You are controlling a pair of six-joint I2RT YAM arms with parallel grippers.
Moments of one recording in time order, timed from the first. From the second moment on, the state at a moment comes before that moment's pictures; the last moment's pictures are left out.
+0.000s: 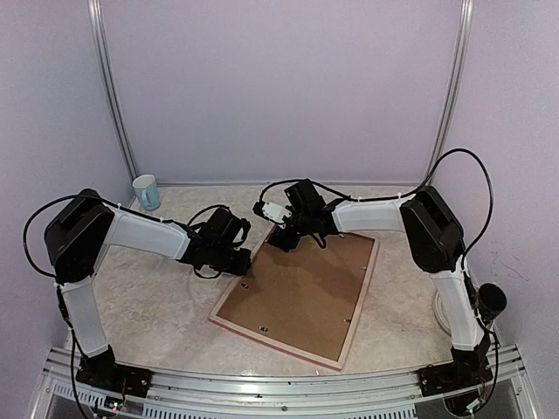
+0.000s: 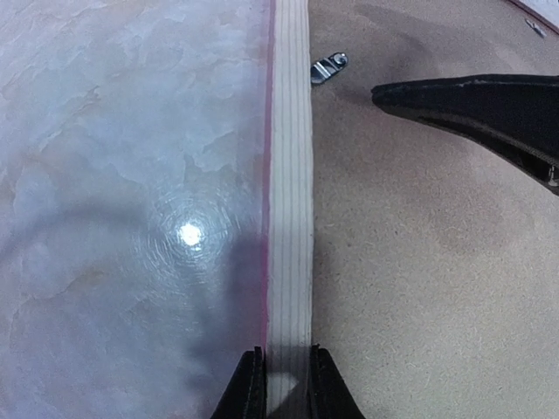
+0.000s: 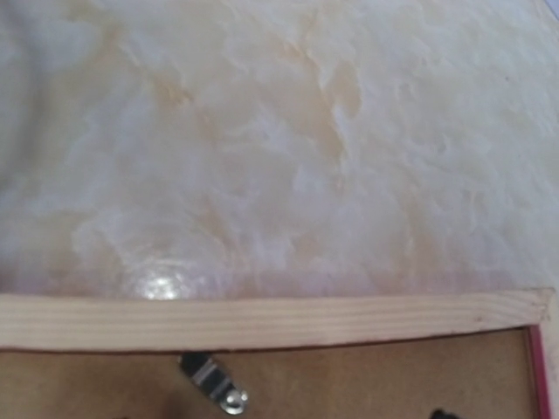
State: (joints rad) left arm -0.73 1.89 1.06 -0.09 -0.08 -0.38; right arm 0.75 2.31 1.74 -0.13 -0.07 -0.48
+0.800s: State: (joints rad) left arm -0.73 1.89 1.04 -0.05 -0.09 -0.35; right arm 0.76 2.41 1.85 -0.13 0.05 -0.49
